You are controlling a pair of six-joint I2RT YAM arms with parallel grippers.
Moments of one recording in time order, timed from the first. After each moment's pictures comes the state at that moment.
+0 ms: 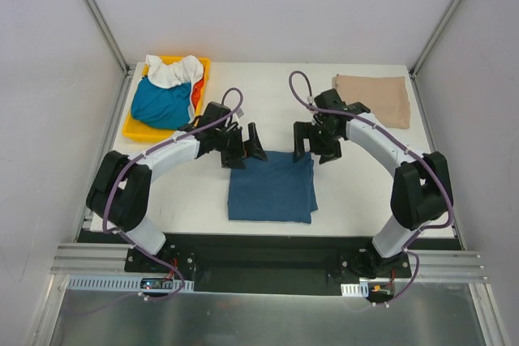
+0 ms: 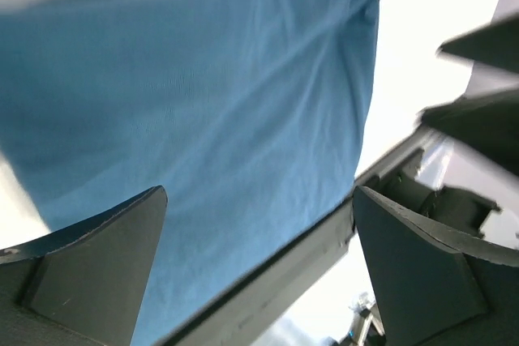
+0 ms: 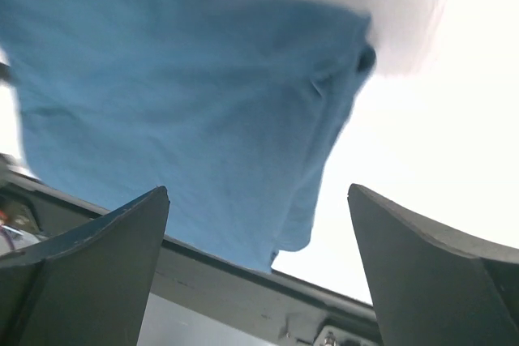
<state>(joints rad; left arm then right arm) -0.48 1.58 0.98 -0.32 0.54 -0.71 0.44 1.67 1.33 -0.88 -0.23 0.33</state>
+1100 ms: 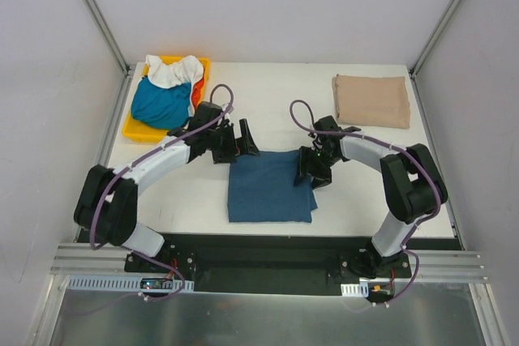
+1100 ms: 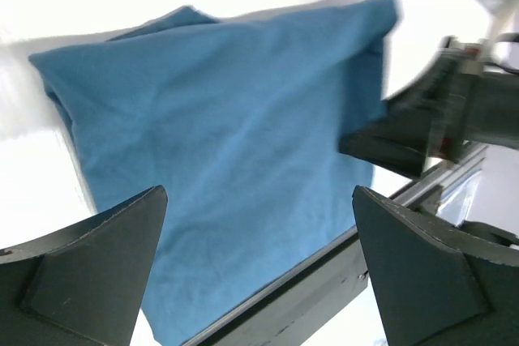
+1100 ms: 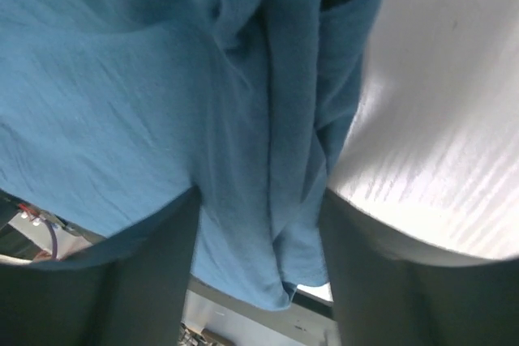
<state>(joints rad) -0.46 1.53 0.98 -0.33 0.41 -0.68 0.44 1.72 1.00 -0.64 -0.37 0.49</state>
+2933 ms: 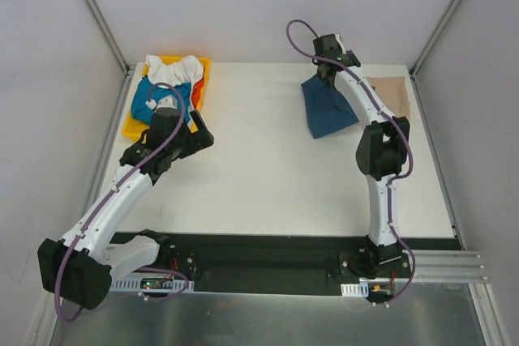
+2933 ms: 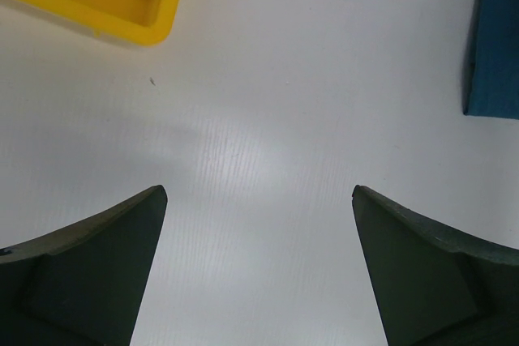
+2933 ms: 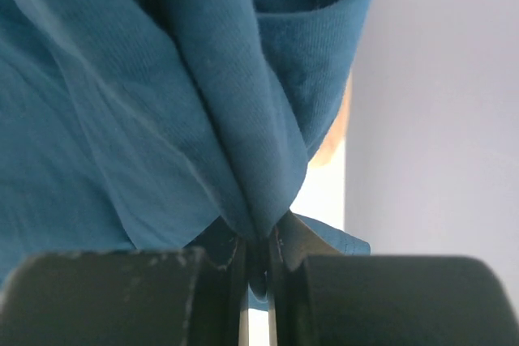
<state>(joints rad) -0.34 1.04 0.90 -0.55 -0.10 -0.66 0.33 2.24 2.17 -0.89 0.77 -0.14</state>
